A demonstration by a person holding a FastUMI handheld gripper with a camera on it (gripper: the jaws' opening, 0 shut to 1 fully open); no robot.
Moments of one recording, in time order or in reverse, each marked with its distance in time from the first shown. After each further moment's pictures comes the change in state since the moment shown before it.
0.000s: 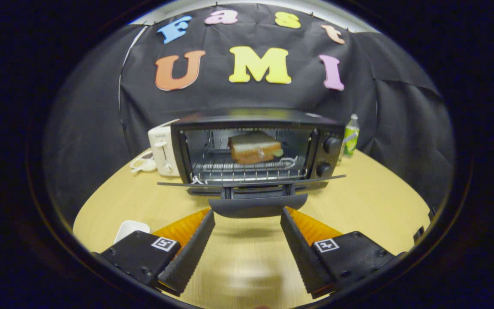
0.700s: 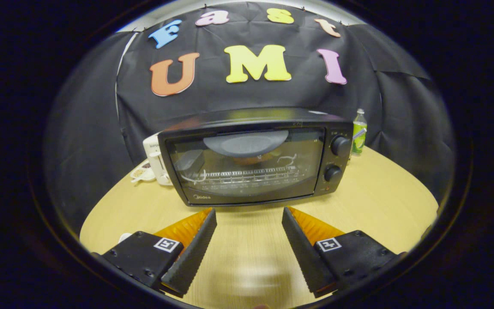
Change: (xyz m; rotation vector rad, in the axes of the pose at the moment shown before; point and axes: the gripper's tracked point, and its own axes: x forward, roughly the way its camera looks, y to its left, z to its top) arm 0.003 -0.003 0.007 0.050 0.000 0.062
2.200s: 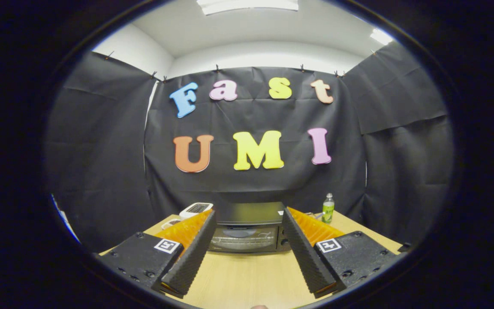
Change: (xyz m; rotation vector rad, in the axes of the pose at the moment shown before) arm -0.246 -0.037 0.148 -0.040 -0.431 0.072
